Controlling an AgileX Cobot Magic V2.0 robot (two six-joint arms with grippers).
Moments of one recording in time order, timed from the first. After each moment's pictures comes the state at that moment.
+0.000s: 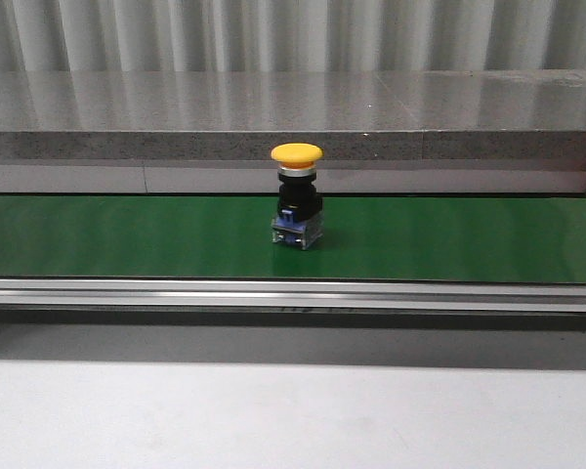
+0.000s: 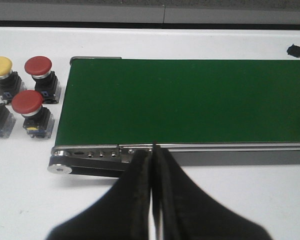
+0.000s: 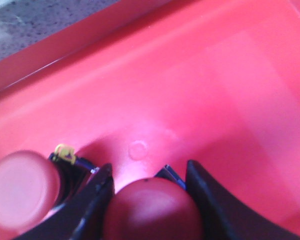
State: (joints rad) left arm -0.08 0.54 -0.61 -0.07 0.71 0.01; right arm -0.58 2.04 -1.52 0.29 0.46 -0.19
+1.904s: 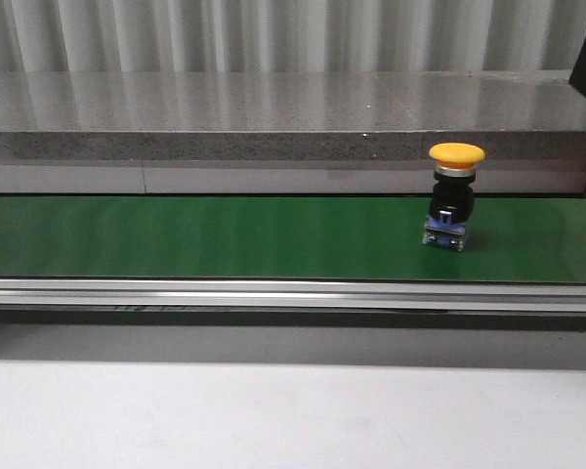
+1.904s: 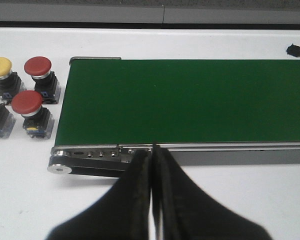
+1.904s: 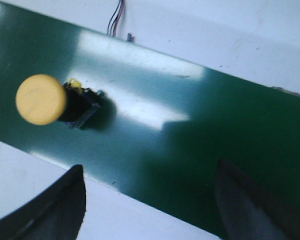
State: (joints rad) left arm -0.08 0.54 -0.61 -0.07 0.71 0.01; right arm -0.01 1.44 -1.24 0.28 1.02 -0.36
